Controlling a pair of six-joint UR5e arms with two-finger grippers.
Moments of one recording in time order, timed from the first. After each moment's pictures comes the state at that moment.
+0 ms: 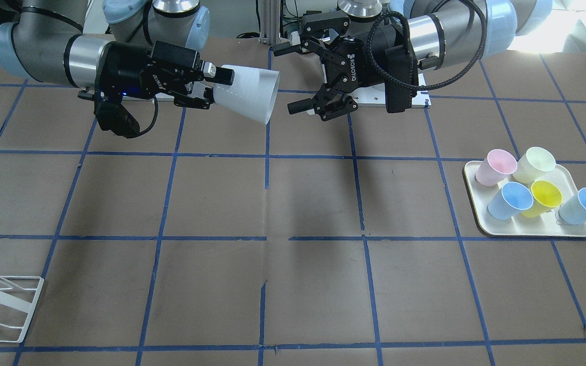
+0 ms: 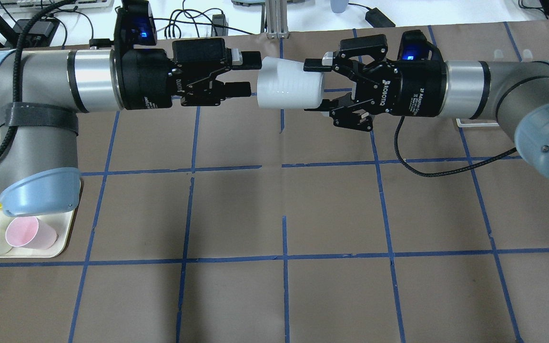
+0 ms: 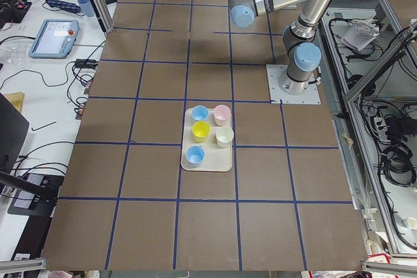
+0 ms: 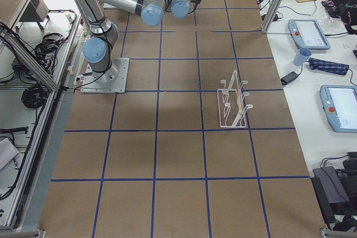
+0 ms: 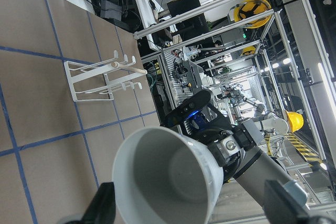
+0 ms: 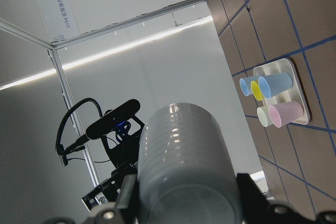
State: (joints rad) left arm -1.49 -1.50 -2.00 -0.88 0.23 -0.04; right arm 1.40 -1.66 1.95 -1.35 -0.07 -0.22
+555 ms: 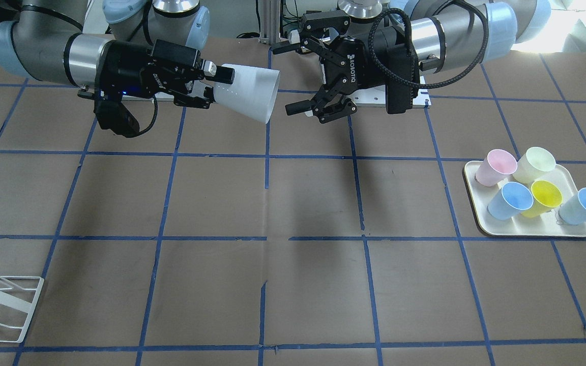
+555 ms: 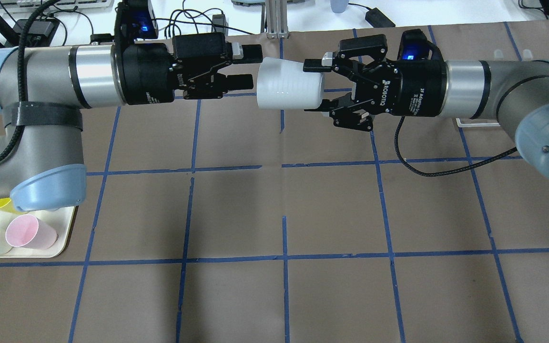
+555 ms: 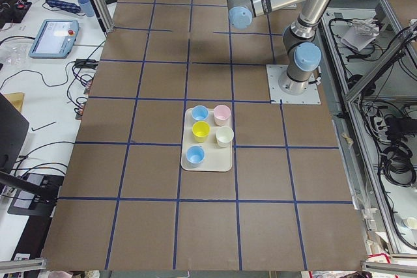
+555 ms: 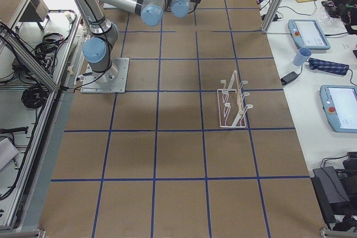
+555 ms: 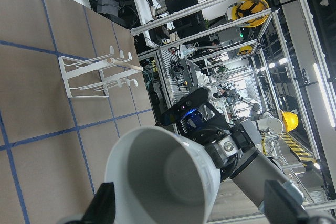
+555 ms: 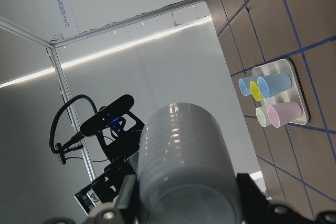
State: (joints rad) left arm -1.49 -1.53 -2.00 -0.78 0.20 -0.06; right arm 1.40 -1.67 1.95 -1.35 -0.07 -0.23
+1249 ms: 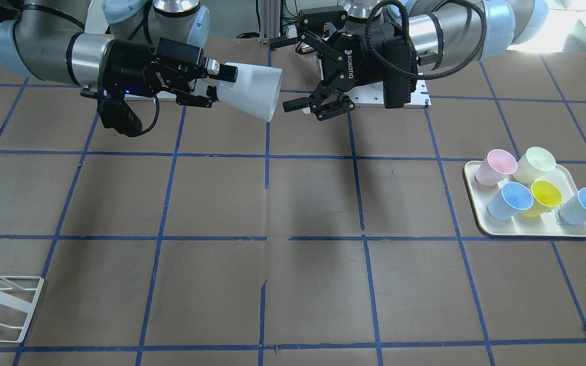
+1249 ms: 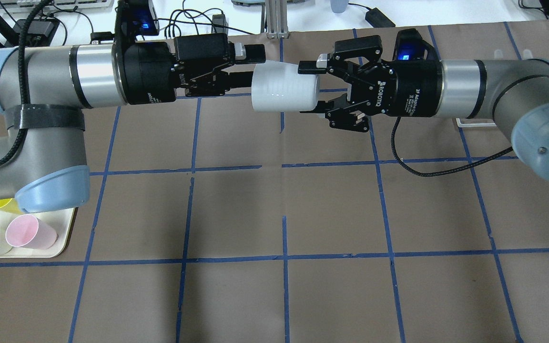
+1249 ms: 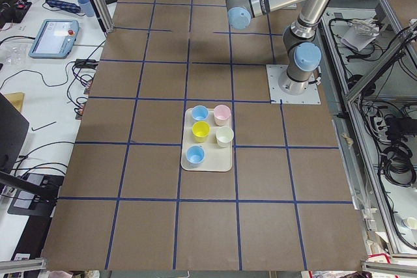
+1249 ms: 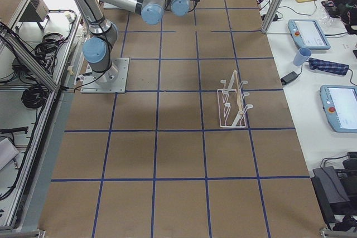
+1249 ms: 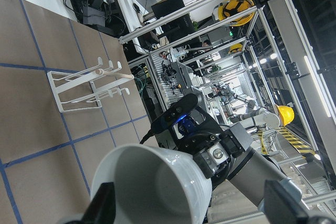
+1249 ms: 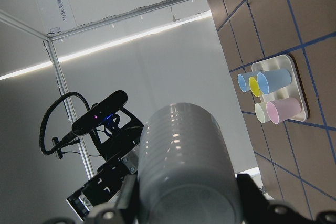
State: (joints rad) left arm -1.50 -1.53 -2.00 -0.73 0.20 -0.07; right arm 1.42 -1.67 1.95 -1.36 -0.08 -0.22
